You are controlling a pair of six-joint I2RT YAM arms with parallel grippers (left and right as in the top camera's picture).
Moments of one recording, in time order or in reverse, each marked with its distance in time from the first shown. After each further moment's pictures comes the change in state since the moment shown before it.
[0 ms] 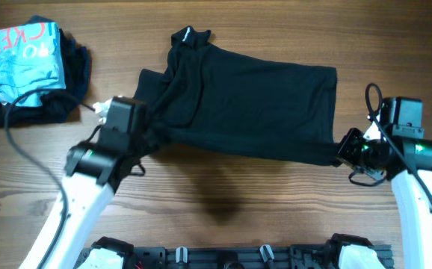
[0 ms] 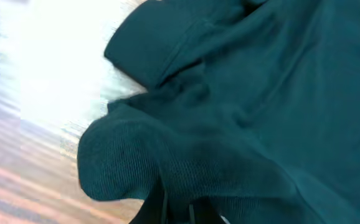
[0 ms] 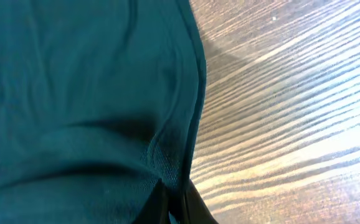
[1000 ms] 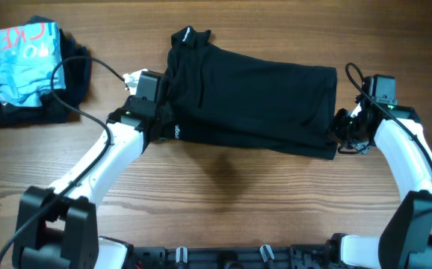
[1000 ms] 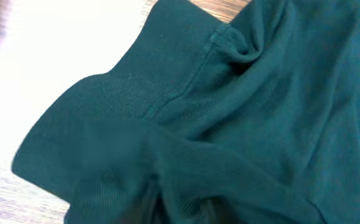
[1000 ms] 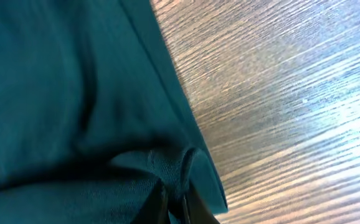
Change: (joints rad) left arm 0.000 0.408 0.003 0.481 -0.087 0.126; right arm 0.000 0.402 -0.013 0.345 0.064 0.001
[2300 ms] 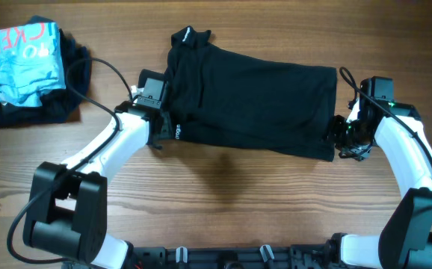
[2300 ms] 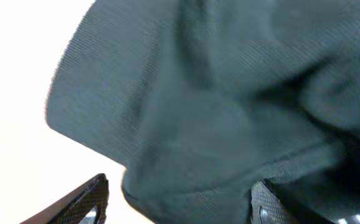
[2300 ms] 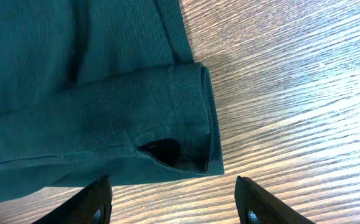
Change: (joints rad) left arm 0.017 0.117 0.041 -0.230 -0.047 0.105; right arm 0.000 0.010 0.021 -0.127 -0.047 -0.111
